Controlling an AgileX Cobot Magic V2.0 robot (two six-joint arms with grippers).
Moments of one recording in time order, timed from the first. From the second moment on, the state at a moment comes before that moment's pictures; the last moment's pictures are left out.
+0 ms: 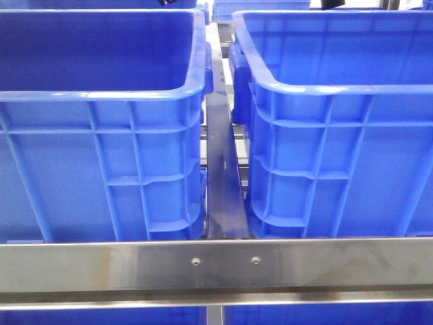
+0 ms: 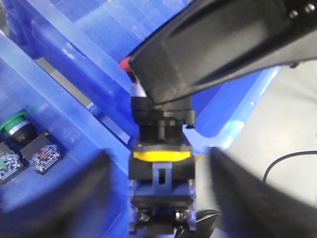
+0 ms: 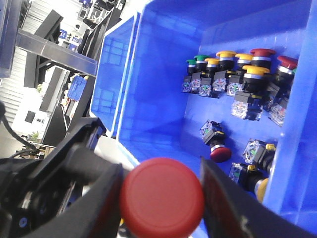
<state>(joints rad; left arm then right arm) -0.63 1.37 -1.32 -0.38 0.82 0.34 0.29 1.43 -1.05 1.53 0.83 -0.71</state>
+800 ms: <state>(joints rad) -0.63 1.37 -1.32 -0.38 0.86 0.34 -0.01 1.44 -1.15 1.43 0.64 -1.34</state>
